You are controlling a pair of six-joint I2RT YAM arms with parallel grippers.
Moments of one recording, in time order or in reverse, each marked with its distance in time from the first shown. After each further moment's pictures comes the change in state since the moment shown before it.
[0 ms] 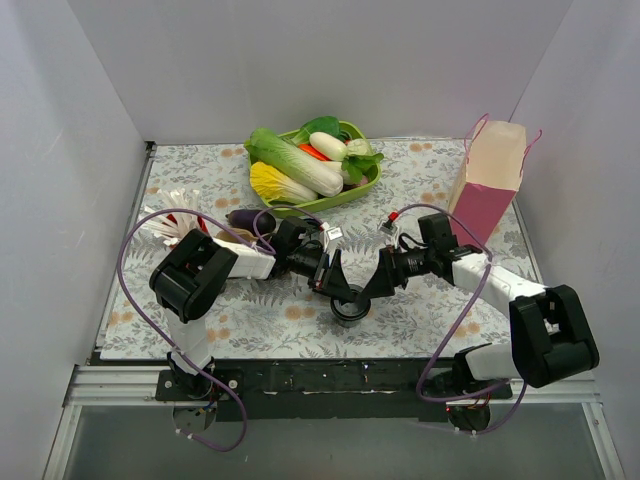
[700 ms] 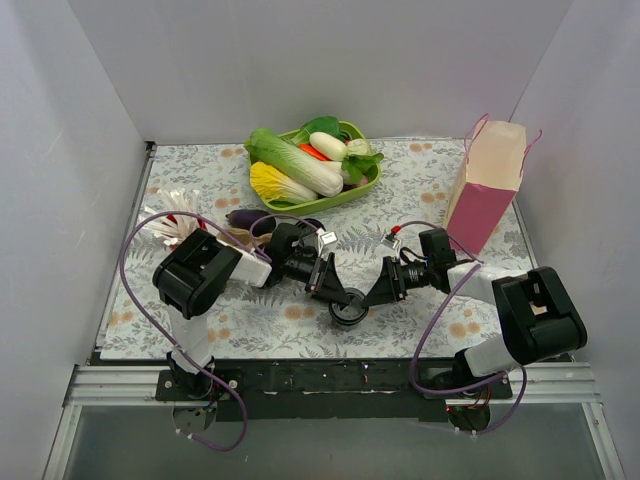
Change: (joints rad) left arm 0.021 0.024 -0.082 0.194 0.061 -0.120; right arm -0.037 0.124 -0.153 0.233 -0.074 0.168
